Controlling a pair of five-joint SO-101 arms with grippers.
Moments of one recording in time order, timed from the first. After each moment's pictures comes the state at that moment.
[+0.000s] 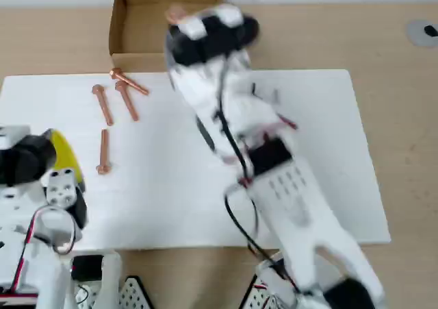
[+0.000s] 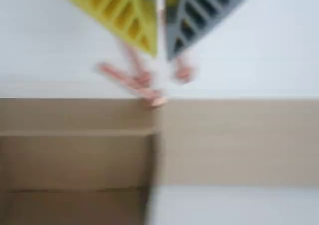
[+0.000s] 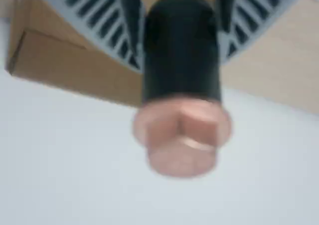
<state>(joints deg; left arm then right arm) -9.8 -81.3 26.8 77.6 -13.8 -32.9 -28.3 26.1 13.1 -7.8</state>
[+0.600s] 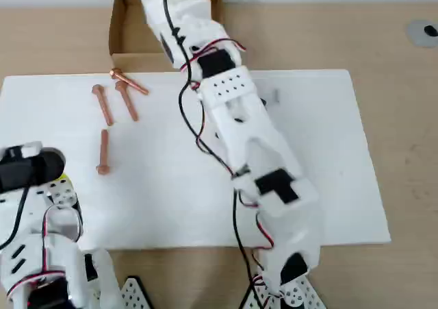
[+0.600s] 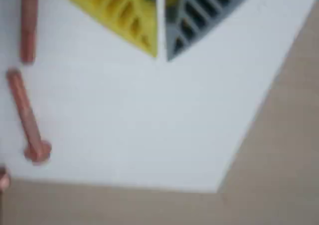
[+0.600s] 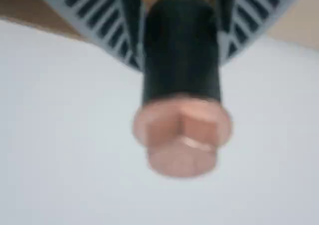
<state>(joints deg) -25.3 -104.0 60.6 70.7 -22.5 -29.0 28.0 -30.5 13.1 -7.8</state>
